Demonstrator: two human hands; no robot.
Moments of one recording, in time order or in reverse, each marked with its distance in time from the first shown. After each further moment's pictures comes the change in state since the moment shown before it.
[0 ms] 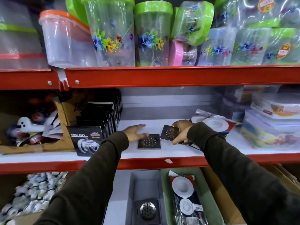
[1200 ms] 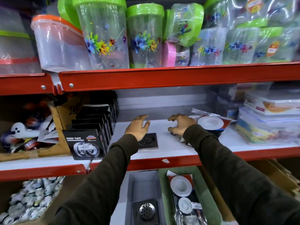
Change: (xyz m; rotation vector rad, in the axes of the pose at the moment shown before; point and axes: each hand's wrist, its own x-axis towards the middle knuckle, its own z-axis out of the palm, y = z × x) left_hand 0.006 0.043 0.015 0.038 0.372 0.155; right_hand -0.004 0.011 0.004 0.042 0.337 0.011
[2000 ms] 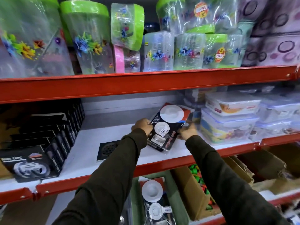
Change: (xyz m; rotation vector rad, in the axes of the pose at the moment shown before) left_hand 0.072 0.131 0.100 -0.206 -0.129 -0.240; right_hand -0.012 0.142 -0.005 1.133 0.332 0.657
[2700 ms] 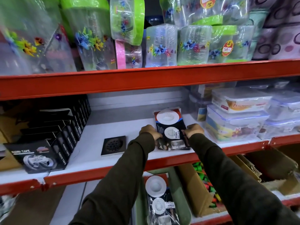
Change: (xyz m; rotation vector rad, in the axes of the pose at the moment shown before) left_hand -0.021 -0.010 0.027 -0.118 -0.168 -0.157; right_hand -0.001 0.010 -0.013 -0.490 0.135 -0.050
